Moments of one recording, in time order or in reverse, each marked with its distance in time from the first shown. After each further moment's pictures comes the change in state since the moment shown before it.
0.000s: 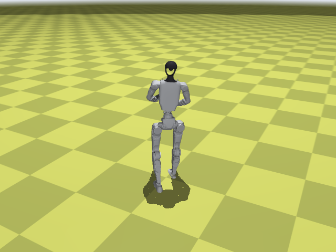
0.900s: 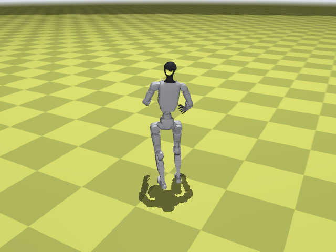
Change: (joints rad) left arm 0.432 0.131 0.295 -0.520 -0.141 -0.021 -0.111; right arm 0.433 -0.093 -0.264 -0.095 -0.096 -0.008 0.116; waist 0.025 -0.089 0.023; left_leg 0.193 -0.228 0.013 -0.482 0.113 0.155; right_leg -0.039 -0.244 -0.140 0.610 -0.390 -0.079
